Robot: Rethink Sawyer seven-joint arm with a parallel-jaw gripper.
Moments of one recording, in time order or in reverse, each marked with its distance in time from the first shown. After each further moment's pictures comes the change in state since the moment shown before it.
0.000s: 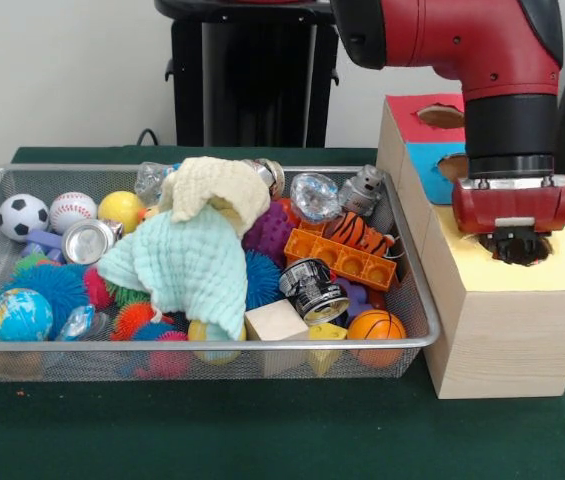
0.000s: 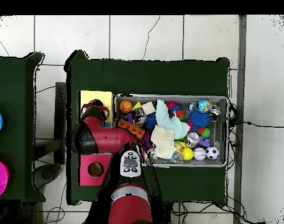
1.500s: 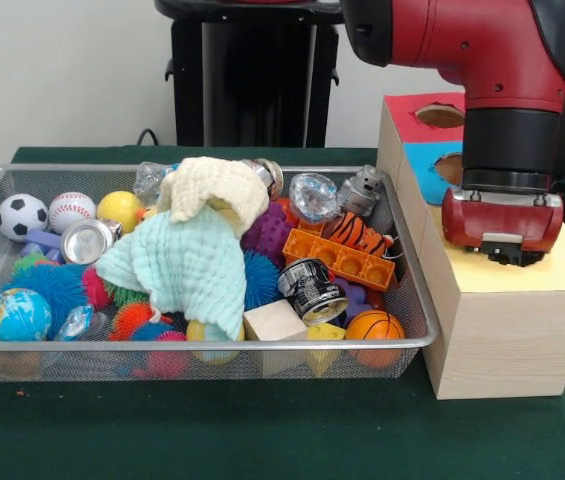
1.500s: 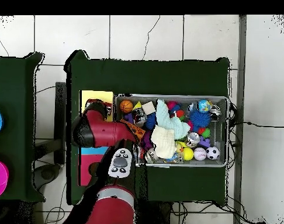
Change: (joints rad) arm 0.103 0.064 -0.154 -0.115 0.091 0.111 0.000
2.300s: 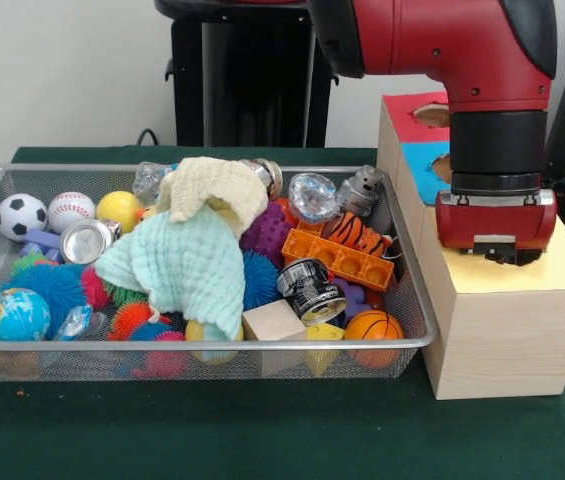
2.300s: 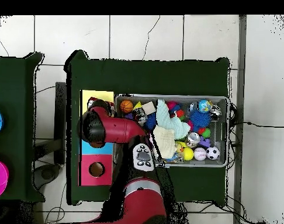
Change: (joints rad) arm -0.174 -0.060 0.195 0.058 -0.038 0.068 0.000
